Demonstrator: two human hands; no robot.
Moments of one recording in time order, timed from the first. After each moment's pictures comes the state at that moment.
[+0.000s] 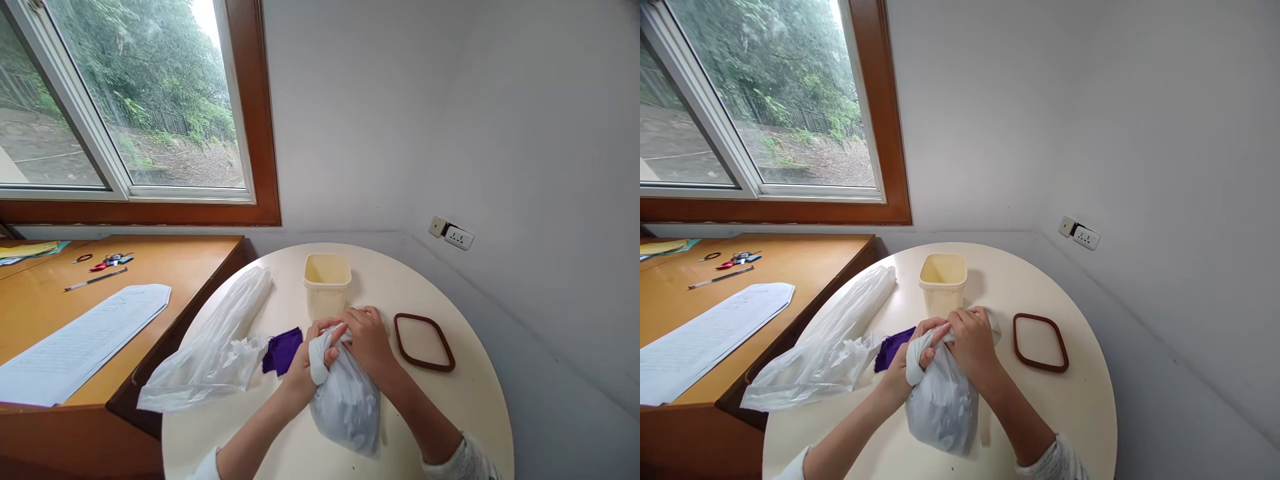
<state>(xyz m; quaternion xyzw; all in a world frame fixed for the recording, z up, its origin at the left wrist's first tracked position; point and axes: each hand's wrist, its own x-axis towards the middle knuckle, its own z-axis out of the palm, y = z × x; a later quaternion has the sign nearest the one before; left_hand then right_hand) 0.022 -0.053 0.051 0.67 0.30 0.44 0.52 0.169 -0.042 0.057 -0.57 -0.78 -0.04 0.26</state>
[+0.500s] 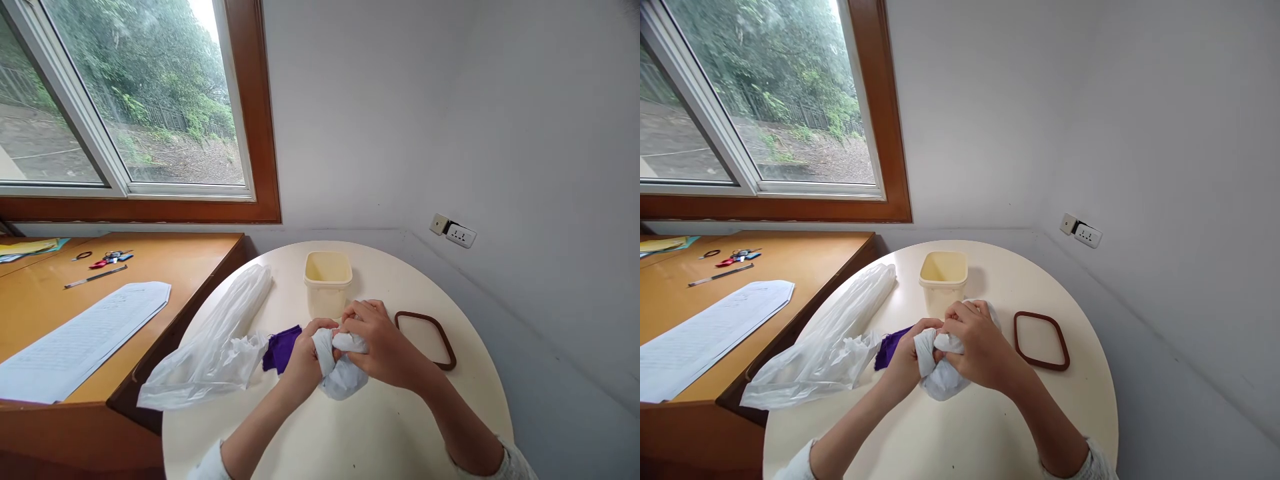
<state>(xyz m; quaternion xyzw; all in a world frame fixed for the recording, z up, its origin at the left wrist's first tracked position) 0.022 -0.044 0.046 0.72 0.36 0.42 0.42 0.186 -0.070 0.112 -0.45 -0.86 0.06 0.26</state>
